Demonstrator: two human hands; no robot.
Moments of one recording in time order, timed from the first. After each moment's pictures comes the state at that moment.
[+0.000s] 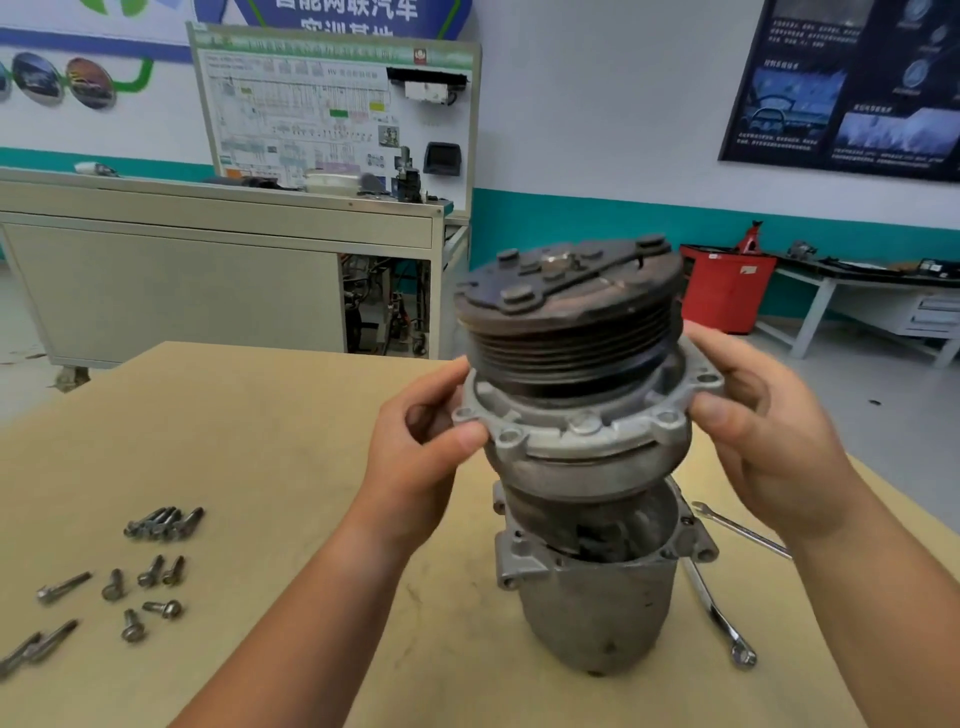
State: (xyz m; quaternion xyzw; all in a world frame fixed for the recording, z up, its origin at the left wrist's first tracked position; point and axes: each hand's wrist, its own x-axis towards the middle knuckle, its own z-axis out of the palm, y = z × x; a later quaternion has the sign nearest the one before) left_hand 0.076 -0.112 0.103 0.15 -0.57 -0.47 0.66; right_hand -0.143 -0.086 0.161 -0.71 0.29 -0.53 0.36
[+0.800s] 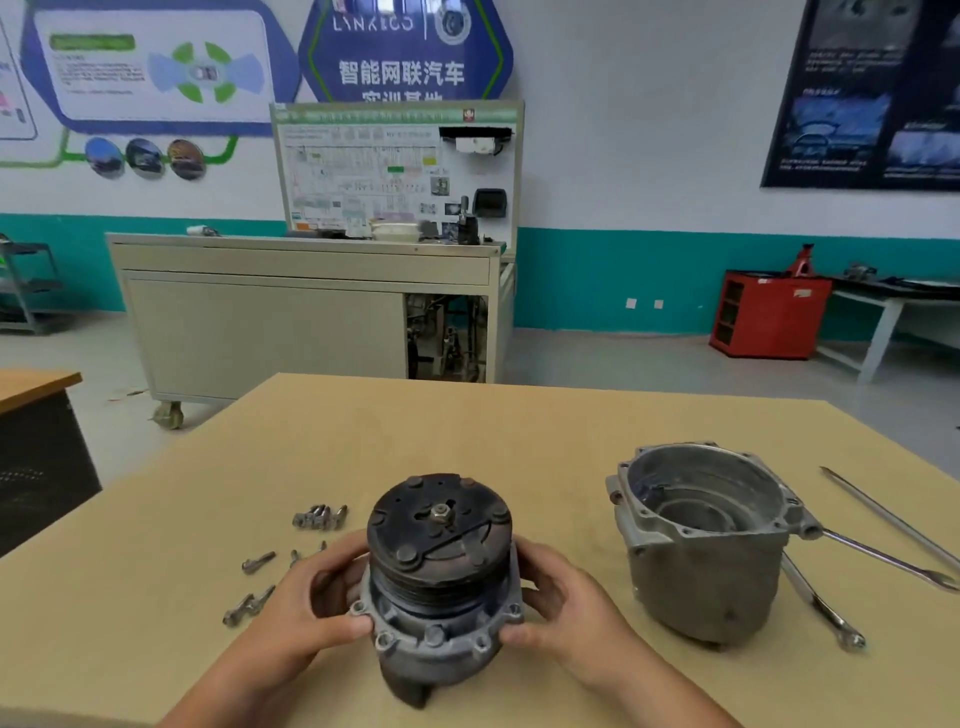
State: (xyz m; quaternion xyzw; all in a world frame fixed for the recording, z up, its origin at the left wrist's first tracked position) left_hand 0.282 -0.026 -0.008 0.32 -0.62 -0.48 0.54; right_hand 0.017 -0.048 0.003 -0.66 0.29 -0.40 0.57
